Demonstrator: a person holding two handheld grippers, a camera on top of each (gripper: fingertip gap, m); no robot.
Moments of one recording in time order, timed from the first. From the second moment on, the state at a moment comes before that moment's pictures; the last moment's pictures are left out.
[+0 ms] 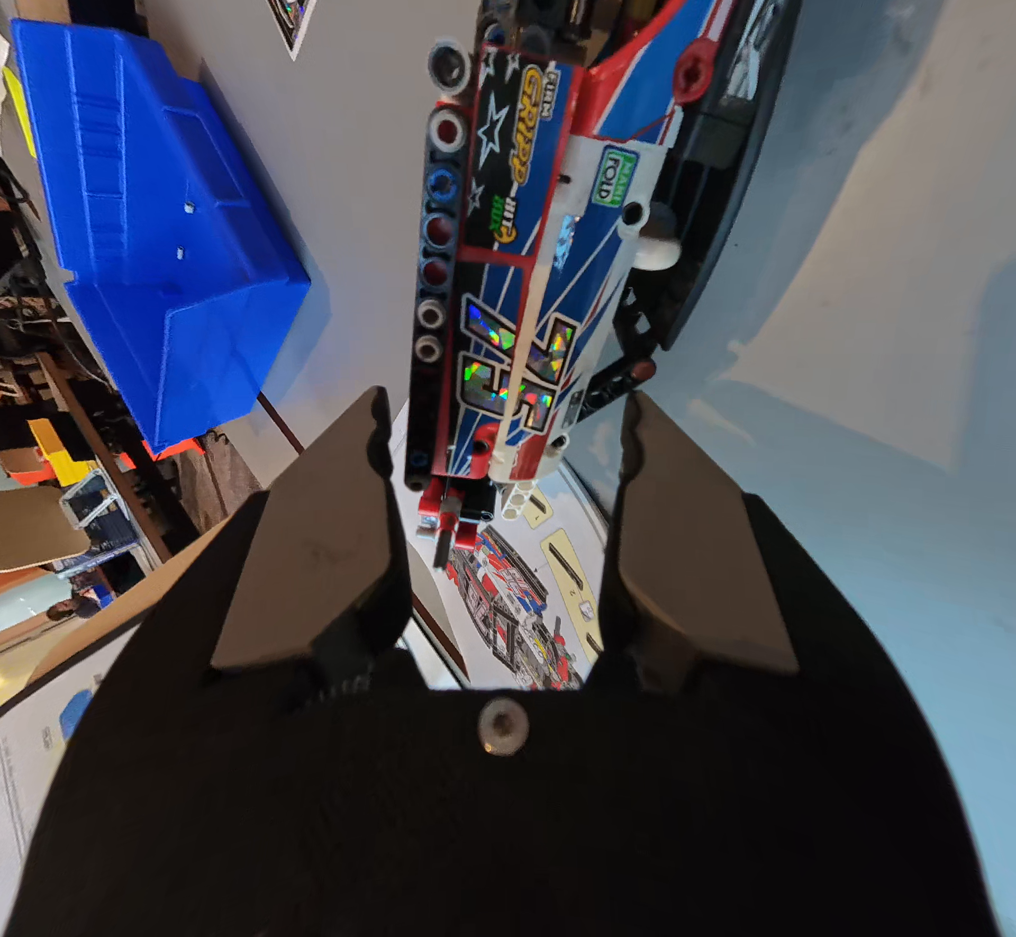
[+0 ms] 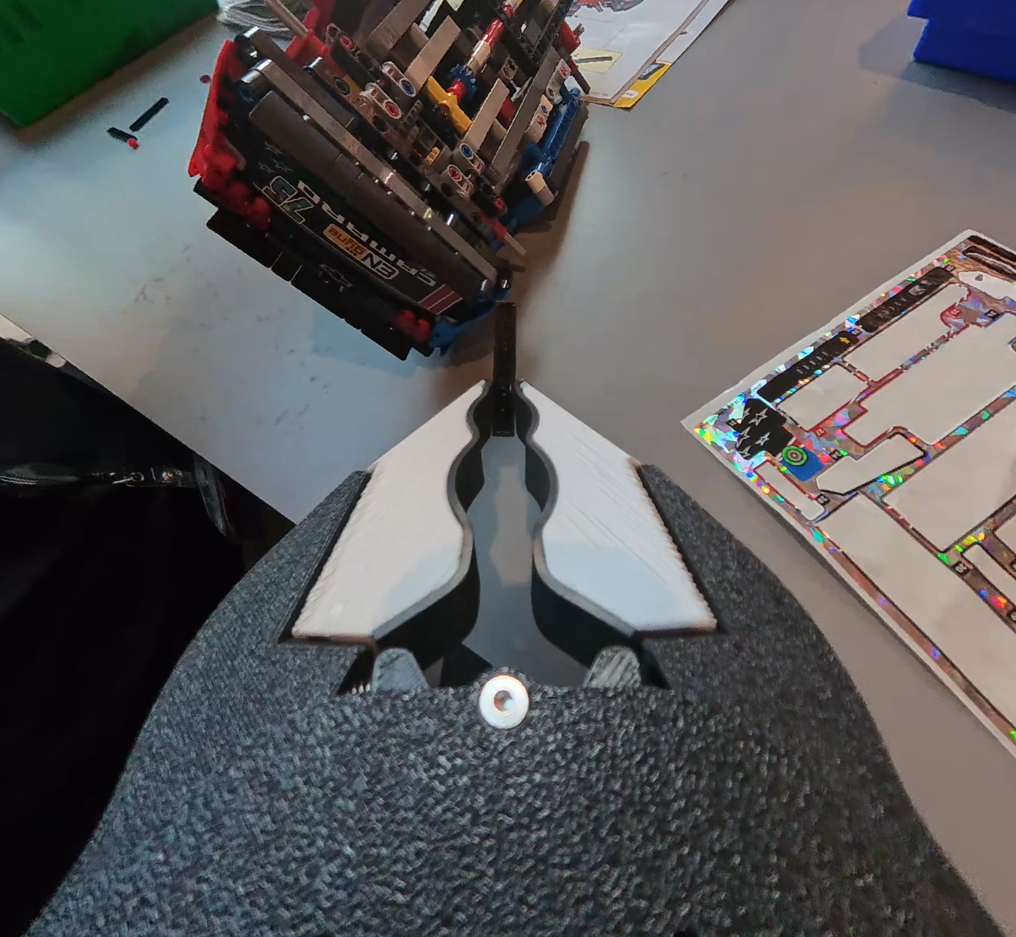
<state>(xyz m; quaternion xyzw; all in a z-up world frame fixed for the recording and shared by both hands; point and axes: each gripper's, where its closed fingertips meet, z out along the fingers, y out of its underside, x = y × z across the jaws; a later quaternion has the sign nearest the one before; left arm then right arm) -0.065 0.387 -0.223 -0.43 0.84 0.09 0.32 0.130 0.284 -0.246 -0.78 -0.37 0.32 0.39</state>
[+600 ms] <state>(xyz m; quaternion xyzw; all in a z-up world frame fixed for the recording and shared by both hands) -0.057 0.341 -0.219 -0.61 0.75 0.06 0.25 0.160 0.329 -0.255 -0.79 -0.38 0.26 0.40</state>
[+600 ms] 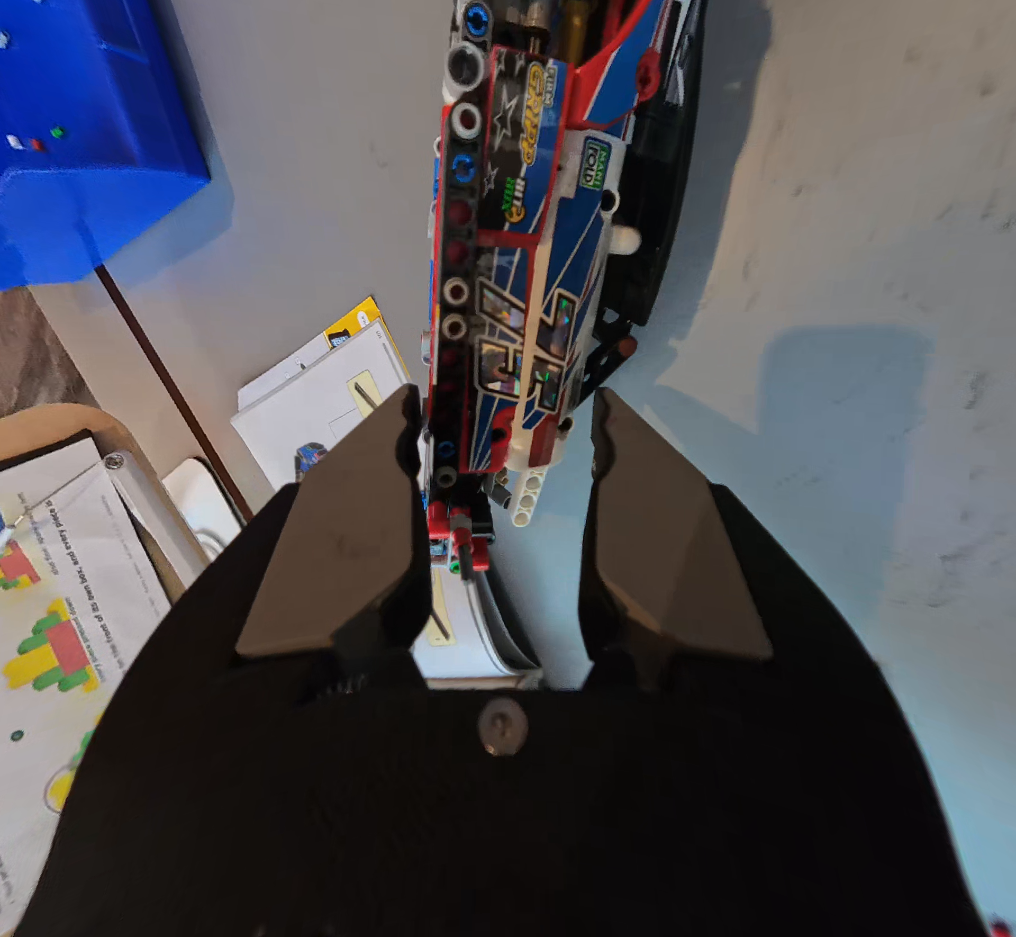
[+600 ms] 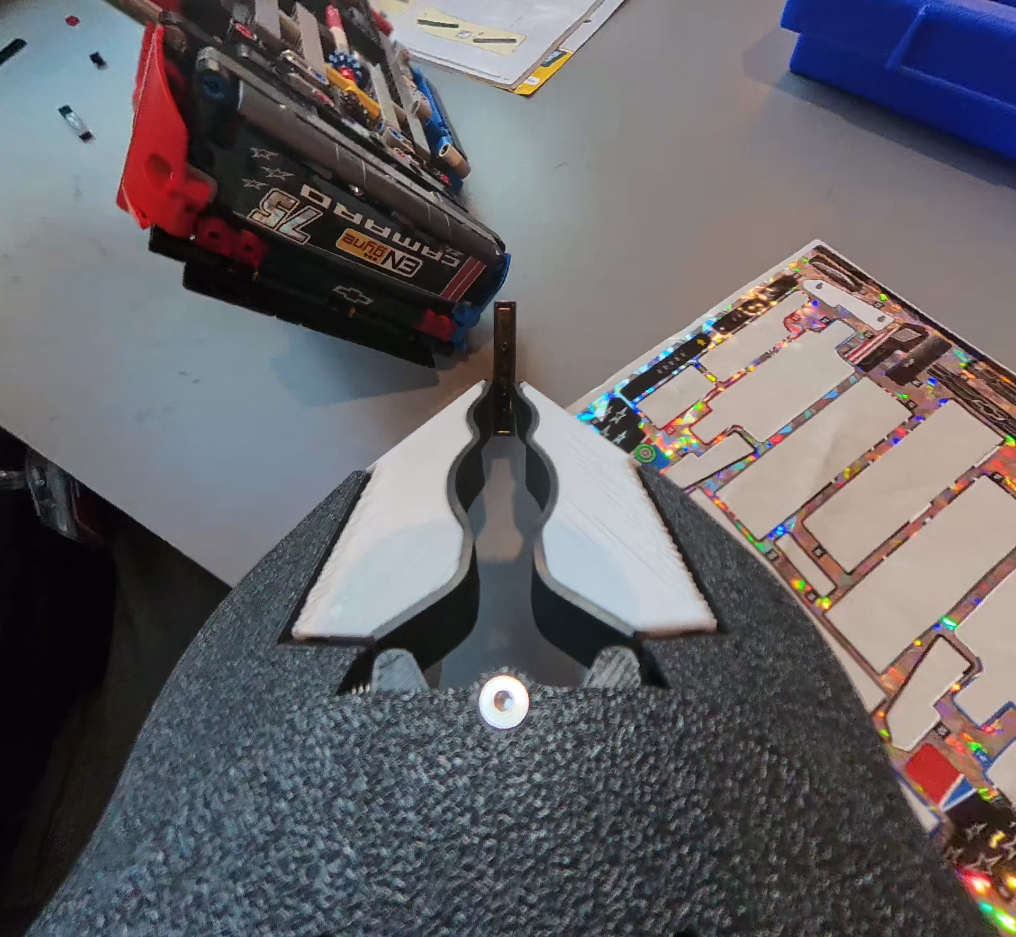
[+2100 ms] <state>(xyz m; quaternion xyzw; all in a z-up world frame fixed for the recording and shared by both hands) 0.019 0.250 -0.128 -0.58 0.65 -0.03 0.49 0.126 0.241 -0.151 -0.70 -0.46 0.26 0.48</state>
